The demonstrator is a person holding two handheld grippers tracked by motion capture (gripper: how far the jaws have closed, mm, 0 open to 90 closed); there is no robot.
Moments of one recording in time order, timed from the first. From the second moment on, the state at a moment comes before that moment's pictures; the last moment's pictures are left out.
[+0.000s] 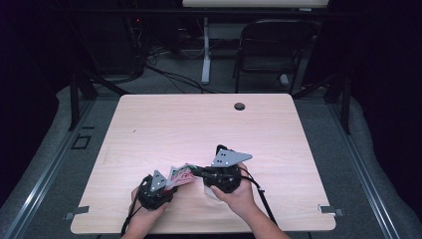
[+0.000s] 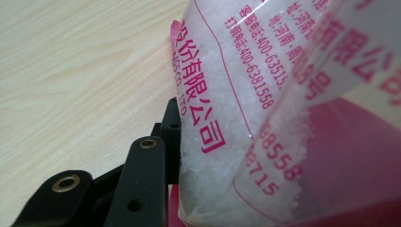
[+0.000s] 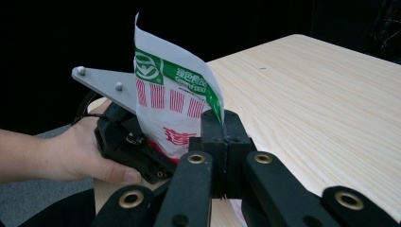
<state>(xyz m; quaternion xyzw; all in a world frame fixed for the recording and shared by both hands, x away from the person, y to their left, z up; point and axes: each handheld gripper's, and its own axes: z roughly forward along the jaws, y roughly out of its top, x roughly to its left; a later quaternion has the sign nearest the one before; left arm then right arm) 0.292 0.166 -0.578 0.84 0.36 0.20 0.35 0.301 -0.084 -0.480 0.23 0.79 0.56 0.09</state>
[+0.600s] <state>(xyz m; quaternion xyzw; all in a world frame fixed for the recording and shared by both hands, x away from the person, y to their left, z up) 0.285 0.163 -0.563 0.84 0.34 0.27 0.32 0.298 -0.097 -0.480 0.24 0.79 0.56 0.09</state>
